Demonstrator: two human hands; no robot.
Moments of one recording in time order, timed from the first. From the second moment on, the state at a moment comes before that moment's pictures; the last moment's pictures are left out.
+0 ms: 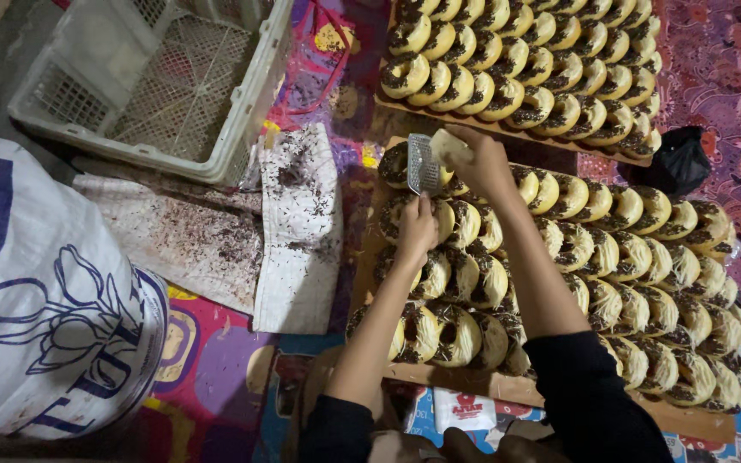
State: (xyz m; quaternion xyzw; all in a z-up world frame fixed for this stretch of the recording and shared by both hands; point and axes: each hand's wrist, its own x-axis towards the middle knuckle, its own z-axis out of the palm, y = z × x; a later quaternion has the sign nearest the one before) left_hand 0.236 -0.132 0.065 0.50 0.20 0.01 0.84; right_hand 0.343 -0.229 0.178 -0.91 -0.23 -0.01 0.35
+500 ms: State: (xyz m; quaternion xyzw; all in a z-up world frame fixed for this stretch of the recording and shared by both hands) left_hand 0.258 -0.141 0.034 0.48 0.23 -0.03 0.85; right_hand 0.365 -0.187 0.138 -0.94 -0.26 -0.06 0.21
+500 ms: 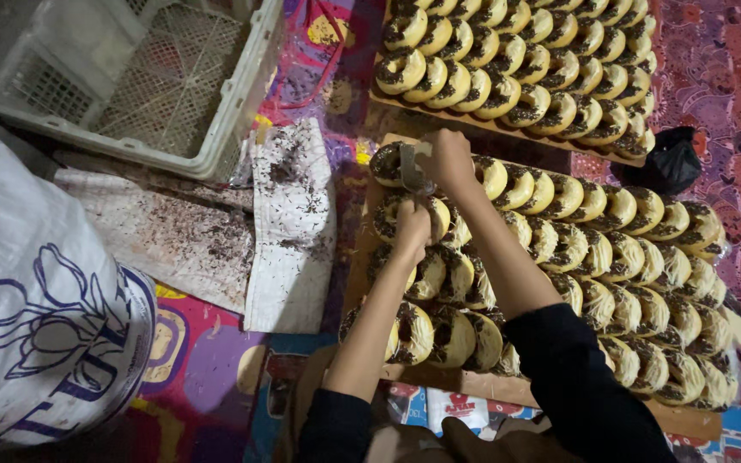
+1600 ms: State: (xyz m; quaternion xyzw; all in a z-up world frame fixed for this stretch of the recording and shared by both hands) left_hand 0.243 -0.062 0.046 0.73 0.23 0.19 0.62; right_hand 0.350 -0.223 0.179 -0.88 -0.13 0.03 0.45
